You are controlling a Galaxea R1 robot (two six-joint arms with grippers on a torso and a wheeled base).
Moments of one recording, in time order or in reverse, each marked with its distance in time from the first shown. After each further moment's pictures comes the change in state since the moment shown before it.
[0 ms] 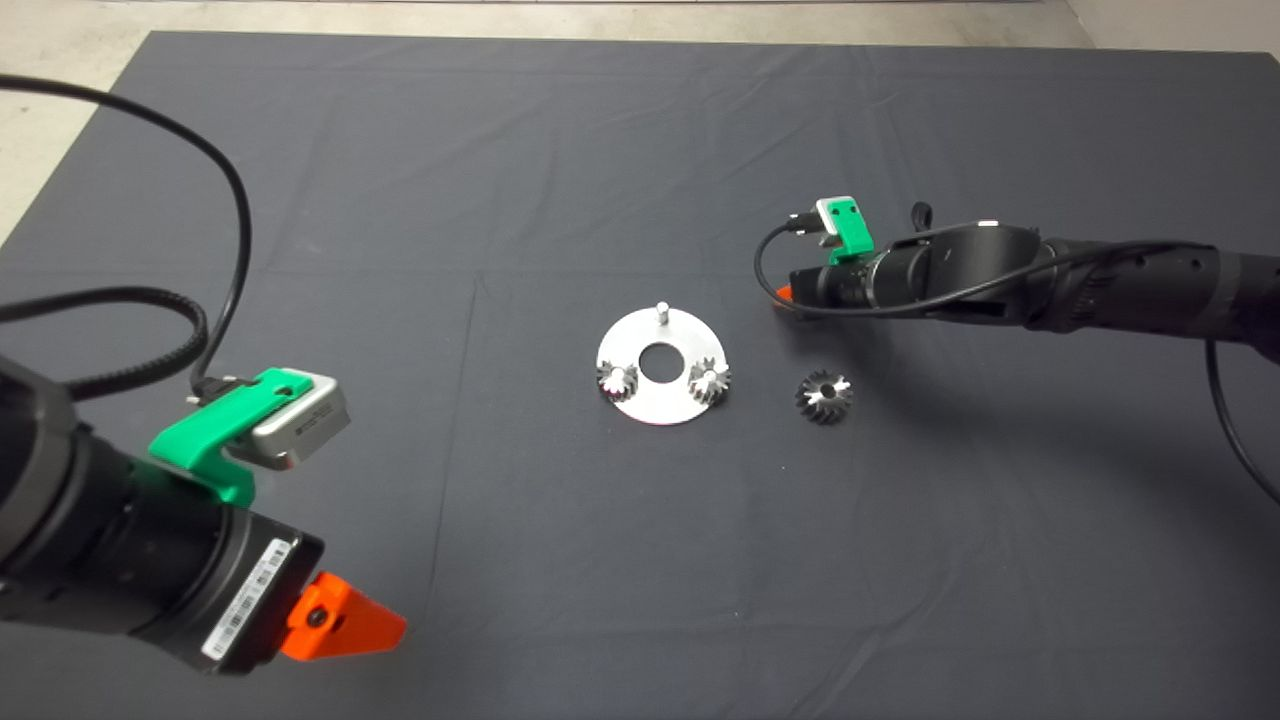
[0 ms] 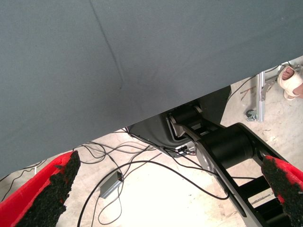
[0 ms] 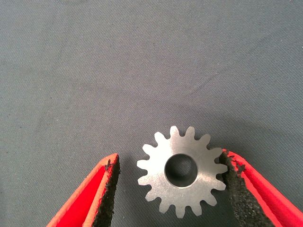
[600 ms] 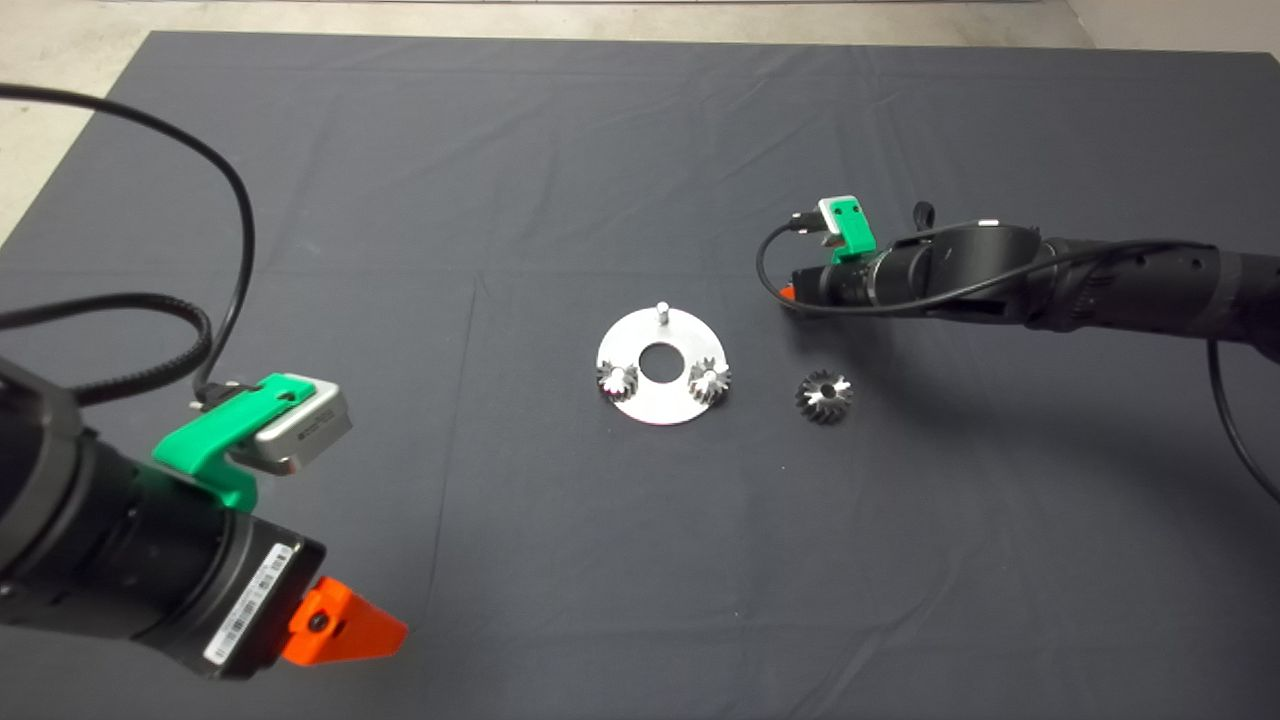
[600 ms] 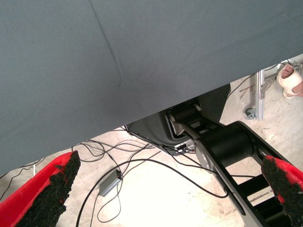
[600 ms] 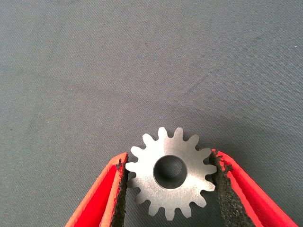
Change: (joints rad) left arm 0.011 0.000 0.000 0.000 0.000 0.000; right arm 0.000 -0.001 -0.008 0.000 -0.004 0.000
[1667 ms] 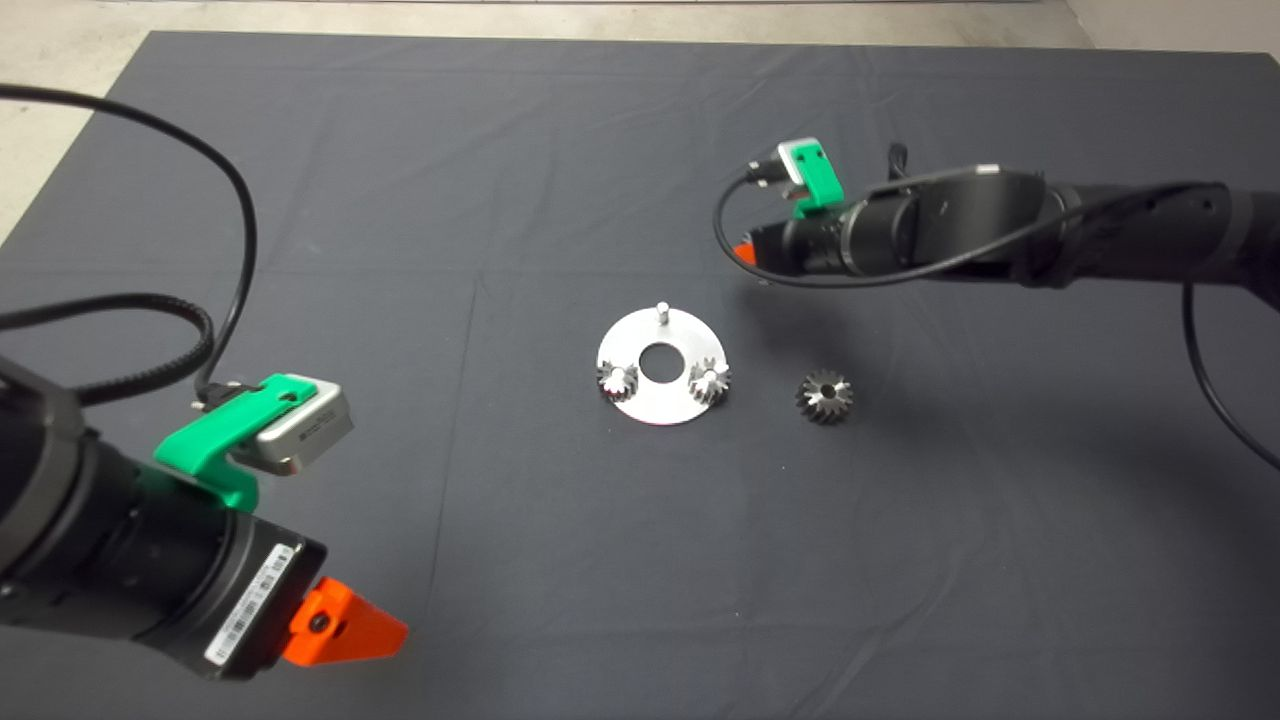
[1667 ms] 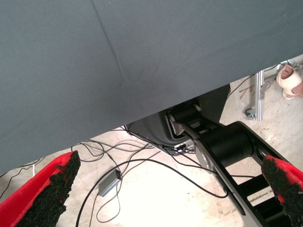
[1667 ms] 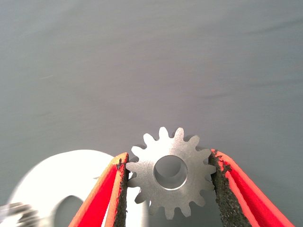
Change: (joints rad) left arm 0.000 -0.001 0.000 0.000 0.001 0.000; right arm 0.128 0.135 0.102 0.004 -0.032 0.000
